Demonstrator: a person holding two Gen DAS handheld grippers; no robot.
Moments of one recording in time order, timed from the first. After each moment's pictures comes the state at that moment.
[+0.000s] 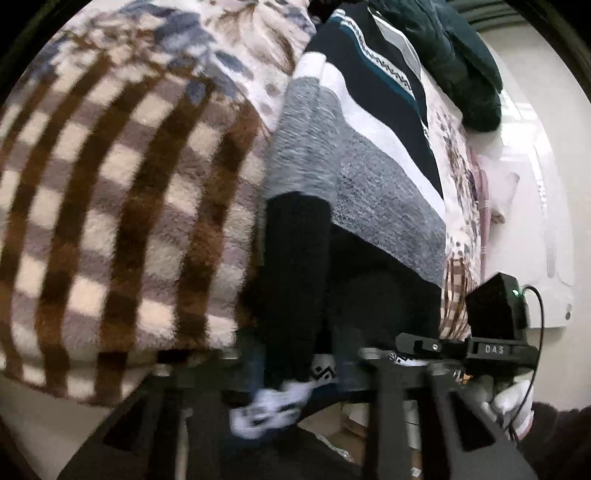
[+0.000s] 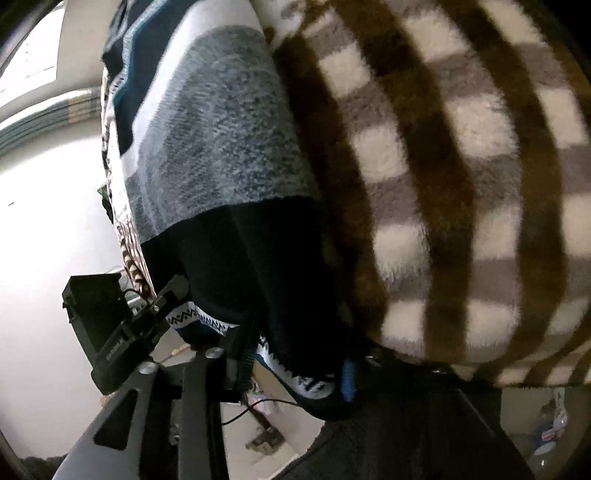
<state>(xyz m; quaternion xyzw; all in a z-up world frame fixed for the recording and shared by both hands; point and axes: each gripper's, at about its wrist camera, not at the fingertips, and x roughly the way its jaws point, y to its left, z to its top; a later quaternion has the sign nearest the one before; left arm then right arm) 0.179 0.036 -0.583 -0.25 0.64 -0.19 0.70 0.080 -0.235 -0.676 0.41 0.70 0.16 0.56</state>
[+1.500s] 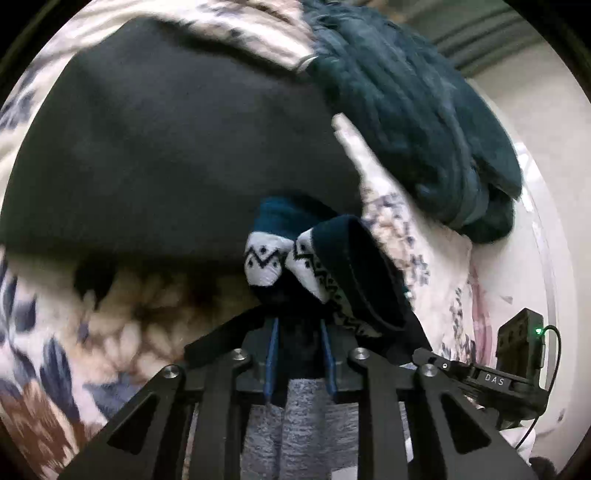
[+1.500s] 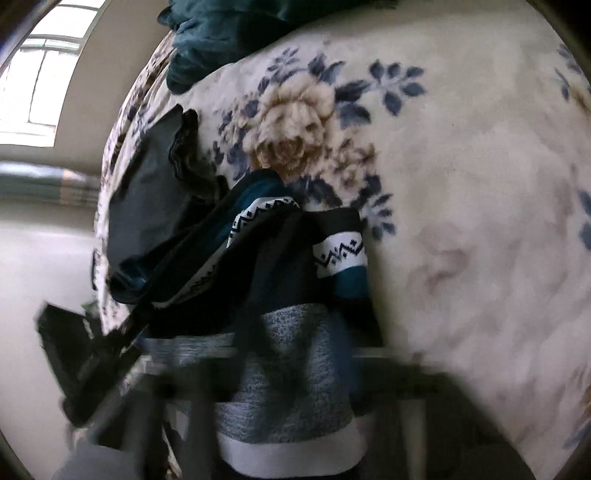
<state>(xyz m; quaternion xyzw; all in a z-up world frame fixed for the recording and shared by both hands) 0.617 -0.008 -0.510 -0.22 0.55 -0.22 0.78 0.565 -0.289 -0.611 0.34 0.59 0.05 0.74</state>
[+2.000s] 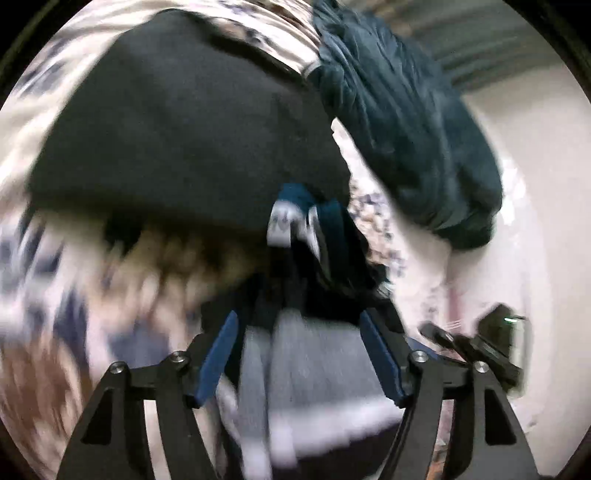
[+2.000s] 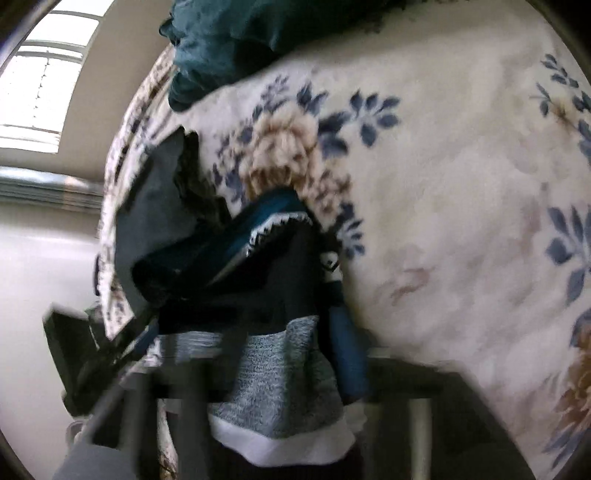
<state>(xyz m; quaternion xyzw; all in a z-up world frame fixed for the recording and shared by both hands) 0.574 0.044 -0.497 -0.30 0.56 -0.21 0.74 0.562 -0.336 -0.604 0.38 0.58 0.06 0.72</state>
